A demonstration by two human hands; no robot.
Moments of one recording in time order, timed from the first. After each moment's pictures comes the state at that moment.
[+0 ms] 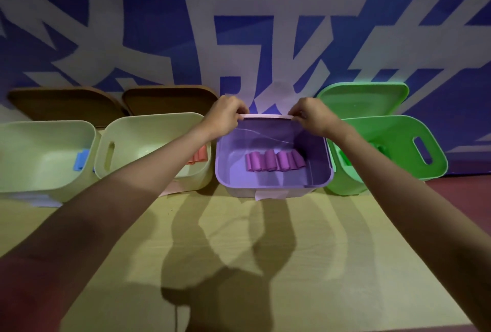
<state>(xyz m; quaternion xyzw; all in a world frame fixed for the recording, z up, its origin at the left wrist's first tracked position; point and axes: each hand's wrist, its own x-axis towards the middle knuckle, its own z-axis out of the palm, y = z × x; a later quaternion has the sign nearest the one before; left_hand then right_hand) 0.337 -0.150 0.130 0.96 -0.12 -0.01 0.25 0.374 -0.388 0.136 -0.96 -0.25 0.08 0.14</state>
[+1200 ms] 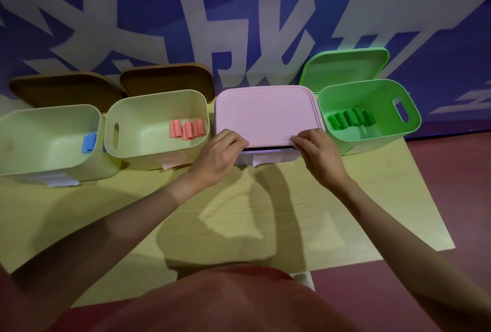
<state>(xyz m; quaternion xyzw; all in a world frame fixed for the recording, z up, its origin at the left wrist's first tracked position) 0.185 -0.147 0.101 0.91 -0.32 0.13 0.23 0.201 -0.425 0.082 -0.92 -0.27 -0.20 0.19</state>
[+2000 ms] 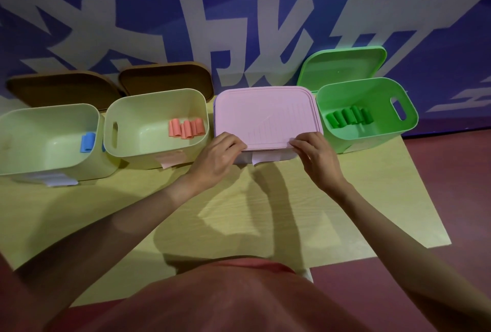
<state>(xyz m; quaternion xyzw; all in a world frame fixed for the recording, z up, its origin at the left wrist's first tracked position) 0.180 -0.144 0.092 0.91 -0.32 0.13 0.23 0.190 -0.424 0.075 -0.92 -0.25 -0.18 0.23</state>
